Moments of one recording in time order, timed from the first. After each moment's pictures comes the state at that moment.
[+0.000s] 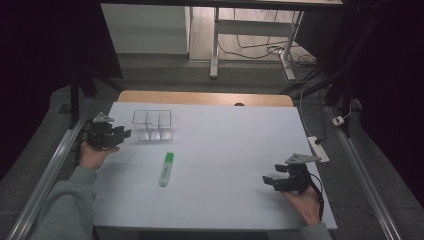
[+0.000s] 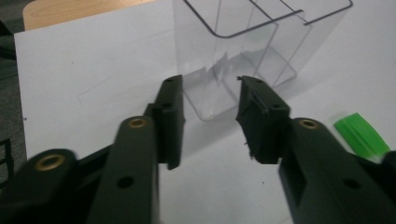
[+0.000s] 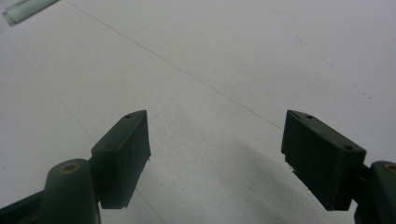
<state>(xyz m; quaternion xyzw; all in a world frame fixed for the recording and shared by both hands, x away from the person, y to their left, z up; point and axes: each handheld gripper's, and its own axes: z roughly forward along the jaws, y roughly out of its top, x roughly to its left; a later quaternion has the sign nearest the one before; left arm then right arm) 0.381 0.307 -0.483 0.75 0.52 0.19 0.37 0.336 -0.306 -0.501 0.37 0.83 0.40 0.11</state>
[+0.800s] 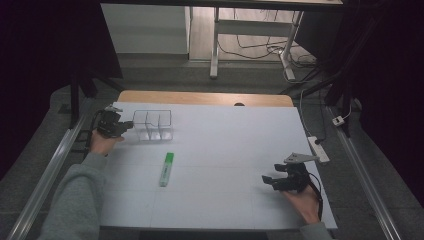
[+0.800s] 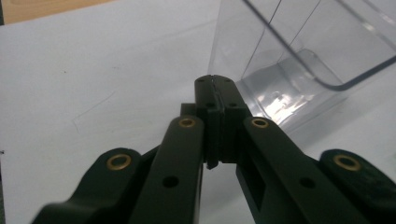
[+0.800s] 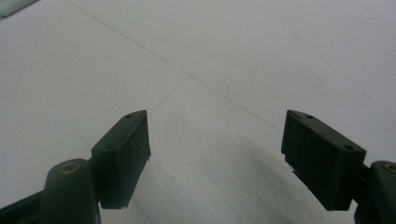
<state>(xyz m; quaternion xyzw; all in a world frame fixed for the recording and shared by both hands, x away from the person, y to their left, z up) 0.437 0.307 -0.505 0.76 0.53 0.17 0.34 0.340 -0.304 -0.504 0.37 0.83 0.39 0.11</state>
